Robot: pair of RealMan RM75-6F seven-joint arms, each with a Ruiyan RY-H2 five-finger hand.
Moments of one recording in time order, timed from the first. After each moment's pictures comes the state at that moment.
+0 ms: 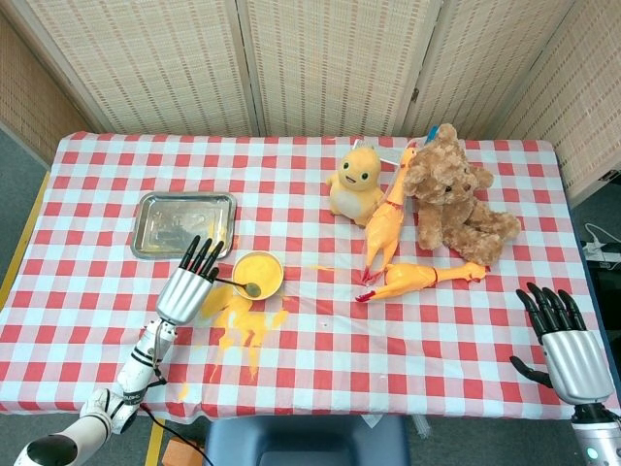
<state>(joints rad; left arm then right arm) -0.61 -1.97 -0.03 -0.46 1.59 1.43 0.25 0.03 -1.11 0.00 -1.65 -1.60 1.52 -0.13</state>
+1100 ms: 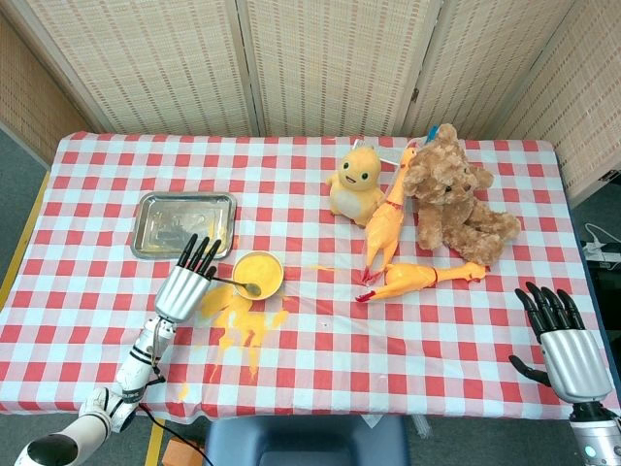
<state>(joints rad) -0.61 -1.98 -0.03 -0.45 1.59 1.41 0.24 0.03 -1.11 0.01 -1.65 -1.59 1.51 -0.14</state>
